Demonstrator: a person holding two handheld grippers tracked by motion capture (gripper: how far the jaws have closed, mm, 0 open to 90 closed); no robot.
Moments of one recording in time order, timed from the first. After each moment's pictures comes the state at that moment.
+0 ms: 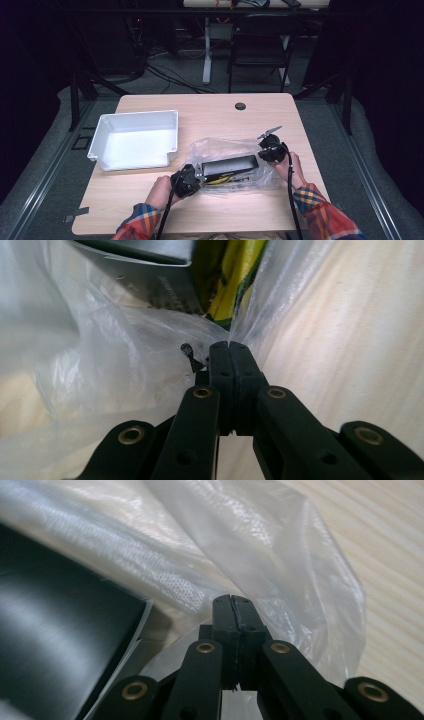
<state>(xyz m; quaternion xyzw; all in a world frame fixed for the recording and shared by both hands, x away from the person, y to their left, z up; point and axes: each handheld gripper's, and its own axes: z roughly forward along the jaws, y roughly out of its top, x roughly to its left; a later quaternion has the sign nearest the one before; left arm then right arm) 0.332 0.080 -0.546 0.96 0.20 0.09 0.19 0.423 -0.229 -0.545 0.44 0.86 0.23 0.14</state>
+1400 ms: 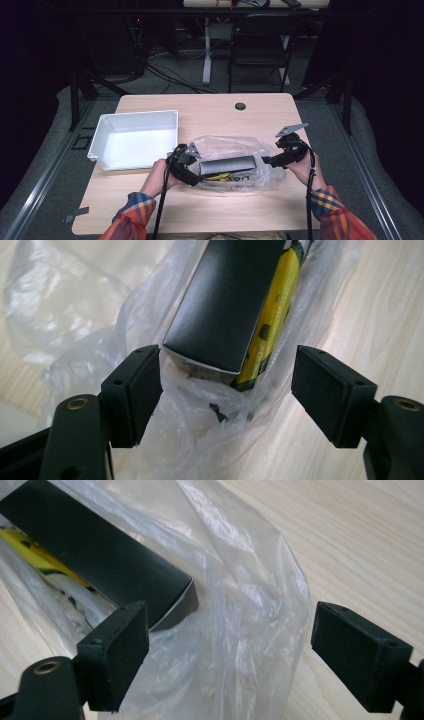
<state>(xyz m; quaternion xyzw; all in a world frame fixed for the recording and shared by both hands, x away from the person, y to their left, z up) 0.364 0.088 -0.501 0.94 0.21 0.06 0.27 0.387 -0.268 -0.489 0.38 0.86 0.31 0.13</state>
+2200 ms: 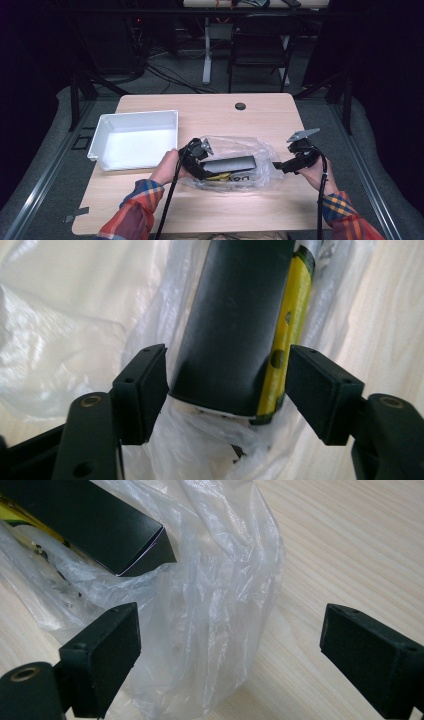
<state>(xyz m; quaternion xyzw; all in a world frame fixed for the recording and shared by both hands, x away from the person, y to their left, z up) 0.387 0.054 -0.497 0.96 0.17 0.06 0.22 0.377 -0.299 -0.498 0.39 0.86 0.29 0.13</state>
